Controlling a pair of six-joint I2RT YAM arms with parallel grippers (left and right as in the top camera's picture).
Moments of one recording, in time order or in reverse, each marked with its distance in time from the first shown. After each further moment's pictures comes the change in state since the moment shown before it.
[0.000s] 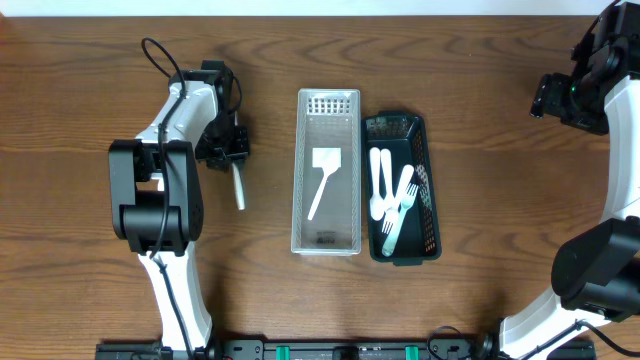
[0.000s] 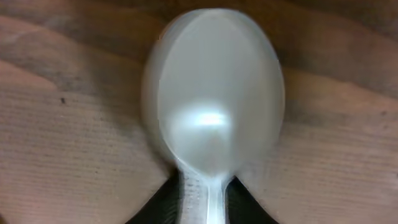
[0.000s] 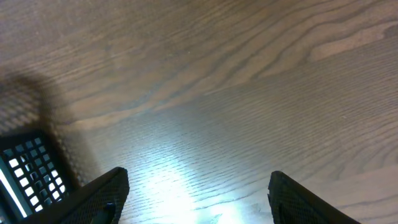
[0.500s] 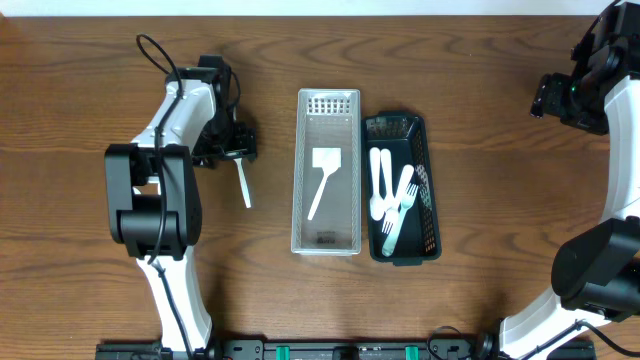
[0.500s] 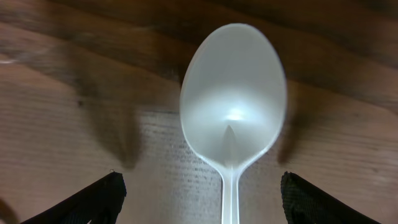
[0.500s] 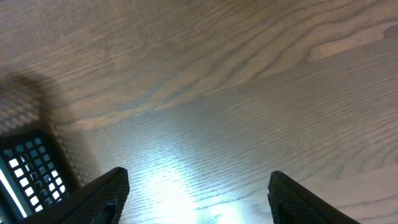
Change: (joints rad) left arm 0.000 -0.023 0.000 0.019 -0.003 -0.001; right arm 0.000 0.000 0.000 0.000 0.000 0.000
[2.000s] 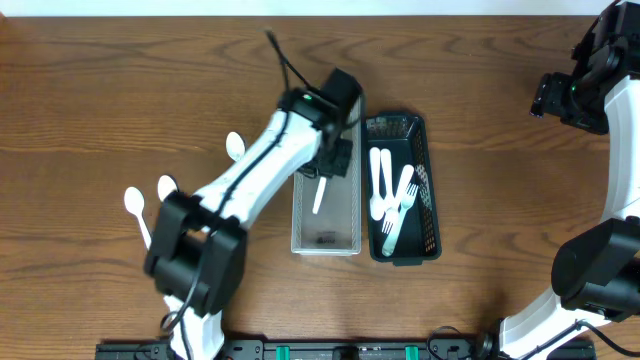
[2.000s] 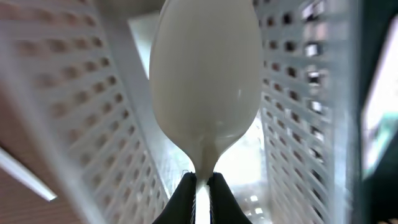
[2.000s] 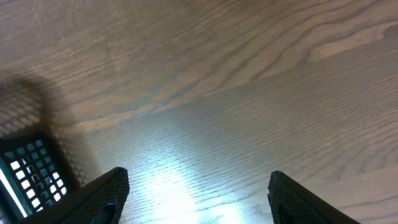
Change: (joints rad) left arm -0.518 -0.202 -0.019 0.018 0.004 -0.106; right arm 0.000 0.000 0.000 0.004 0.000 0.008
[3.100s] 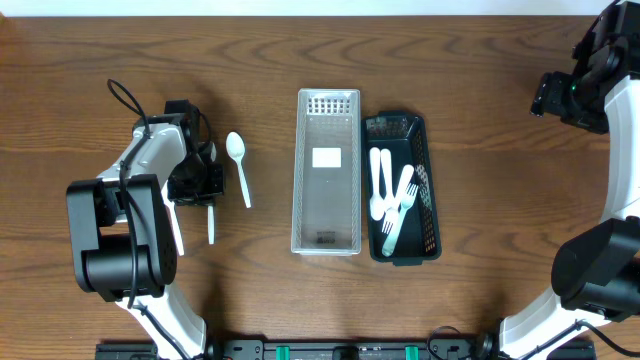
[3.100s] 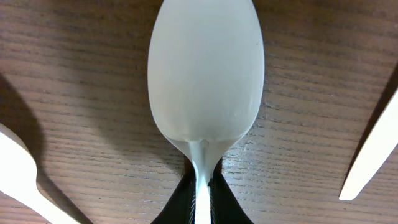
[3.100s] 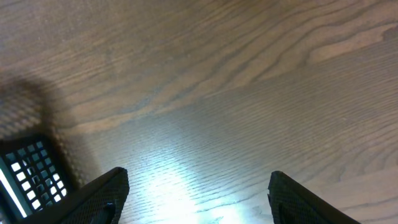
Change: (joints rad) left arm 0.643 -0.044 -0.403 0.120 -0.004 0.267; right arm 0.000 0.000 0.001 0.004 0.000 0.000
